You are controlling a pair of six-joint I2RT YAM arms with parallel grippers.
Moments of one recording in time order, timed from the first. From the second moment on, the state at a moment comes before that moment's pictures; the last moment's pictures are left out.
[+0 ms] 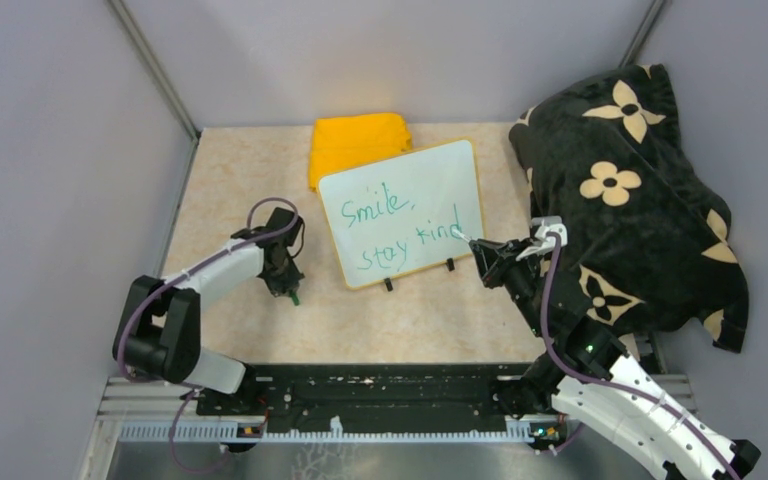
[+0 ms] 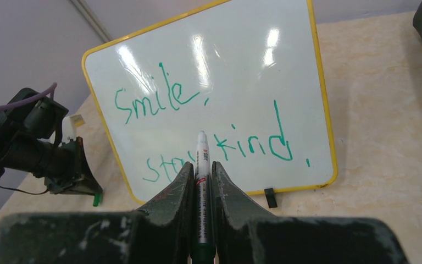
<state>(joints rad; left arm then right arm) -0.35 1.48 0.81 -0.67 -0.24 -0.85 0.77 0.41 0.54 -0.14 0.38 0.37</state>
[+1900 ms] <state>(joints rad) -0.30 0.65 0.63 0.42 0.28 -1.25 1.44 1.11 0.65 1.17 0.63 -0.40</state>
